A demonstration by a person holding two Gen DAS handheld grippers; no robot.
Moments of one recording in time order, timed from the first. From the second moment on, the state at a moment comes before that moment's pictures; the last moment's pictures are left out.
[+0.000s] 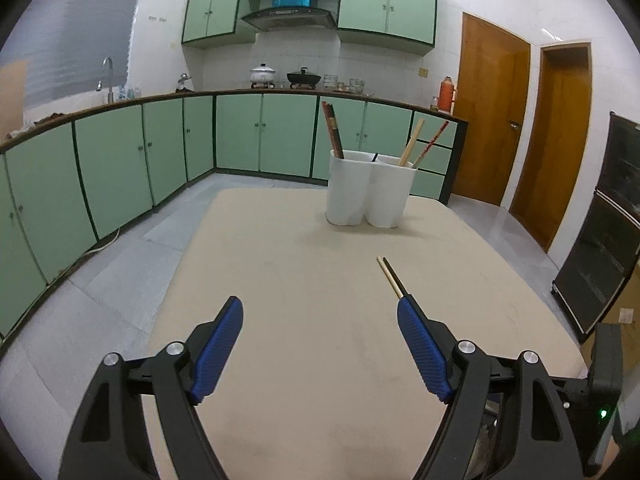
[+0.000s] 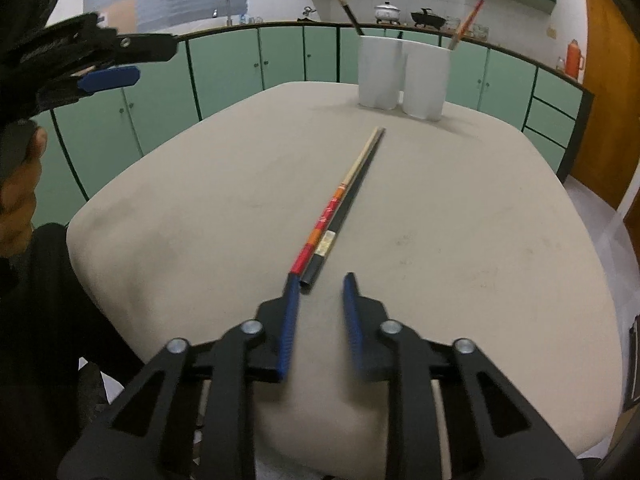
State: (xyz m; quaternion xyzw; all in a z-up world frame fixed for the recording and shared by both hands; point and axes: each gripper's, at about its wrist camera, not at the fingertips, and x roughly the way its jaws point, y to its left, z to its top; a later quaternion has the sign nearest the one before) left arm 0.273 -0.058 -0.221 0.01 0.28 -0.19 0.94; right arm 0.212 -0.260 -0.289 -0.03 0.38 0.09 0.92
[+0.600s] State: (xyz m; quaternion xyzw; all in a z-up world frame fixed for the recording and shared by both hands) left arm 0.271 -0.064 -0.241 0.01 0.30 -0.19 0.93; right arm 0.216 -0.283 -0.294 0.02 0.38 0.08 0.92
